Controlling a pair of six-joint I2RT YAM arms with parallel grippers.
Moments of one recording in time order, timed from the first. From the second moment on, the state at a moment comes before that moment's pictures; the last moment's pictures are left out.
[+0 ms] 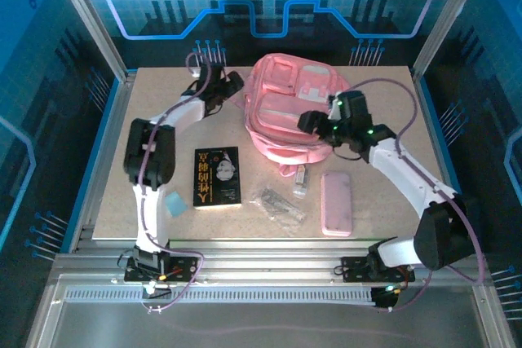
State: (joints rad) left arm -0.20 2.07 1.58 -0.17 -0.04 -0.81; right arm 0.28 1.38 1.10 -0.42 -0.31 0.67
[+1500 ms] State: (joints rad) left arm -0.40 2.13 1.50 -0.09 -0.18 -0.88; right arm 0.01 1.71 1.10 -0.25 -0.53 0.63
